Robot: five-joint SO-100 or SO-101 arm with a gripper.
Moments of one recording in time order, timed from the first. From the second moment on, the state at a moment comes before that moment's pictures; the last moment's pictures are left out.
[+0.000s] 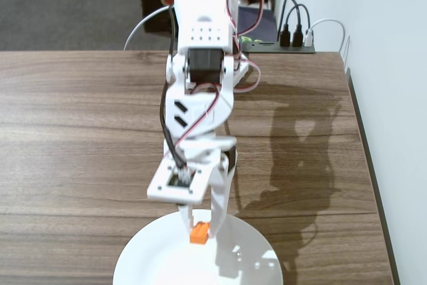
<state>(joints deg) 1.3 82.4 95.8 36.7 -76.4</state>
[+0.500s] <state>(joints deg) 1.2 74.4 92.4 42.4 -70.3</state>
